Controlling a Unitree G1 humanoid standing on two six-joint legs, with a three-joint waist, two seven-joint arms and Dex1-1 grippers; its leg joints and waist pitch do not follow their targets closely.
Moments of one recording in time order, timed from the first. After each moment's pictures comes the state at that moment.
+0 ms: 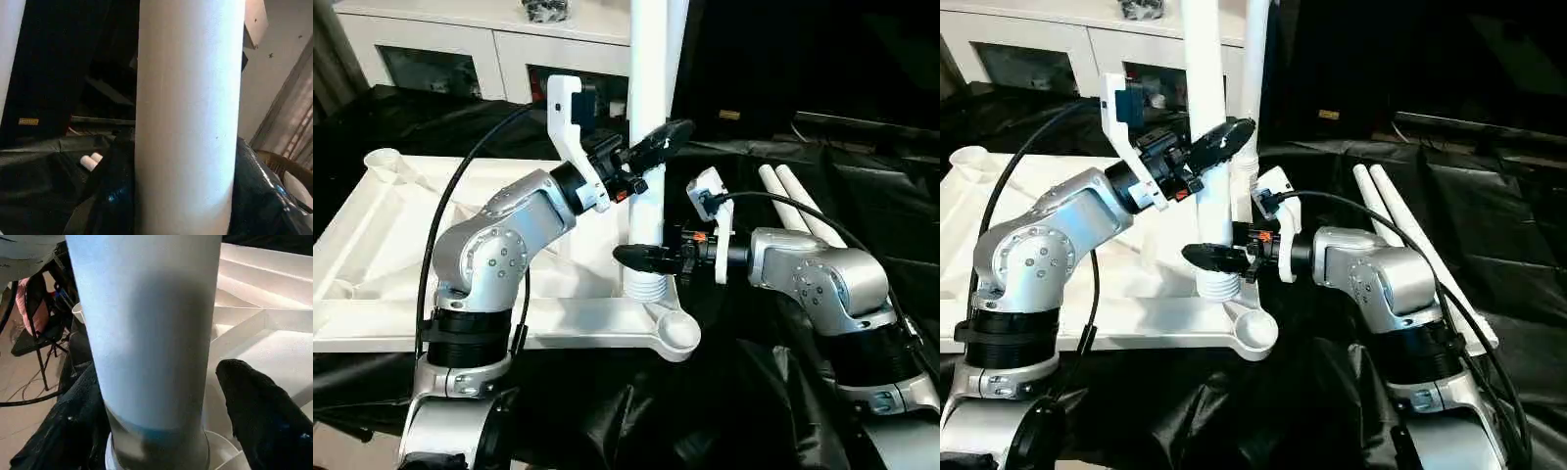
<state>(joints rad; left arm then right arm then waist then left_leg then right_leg) -0.69 0.12 0.07 -0.06 -0.69 0.75 -0.48 -0.60 -0.31 0.14 0.06 0.52 0.89 0.86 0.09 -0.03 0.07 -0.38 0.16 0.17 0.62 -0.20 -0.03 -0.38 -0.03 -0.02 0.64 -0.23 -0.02</state>
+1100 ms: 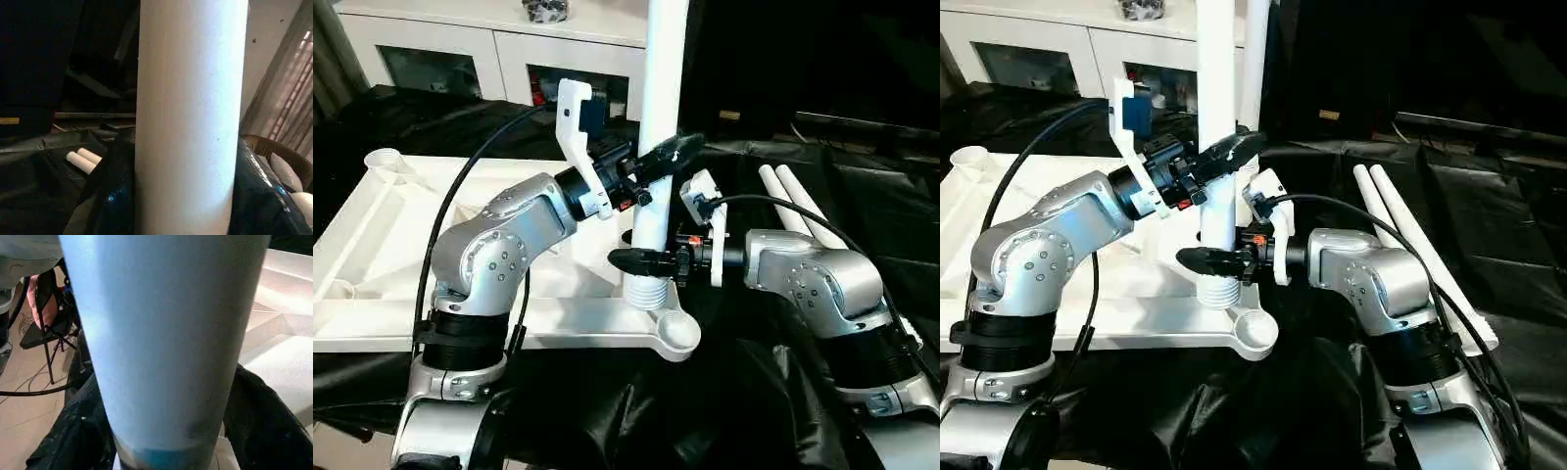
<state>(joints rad) -0.68 0.15 0.03 -0.09 -0.69 0.76 -0.54 -0.60 -0.31 0.17 0.05 0.52 0.86 0.89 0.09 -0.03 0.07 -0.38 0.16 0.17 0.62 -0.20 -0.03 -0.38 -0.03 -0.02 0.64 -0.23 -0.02</state>
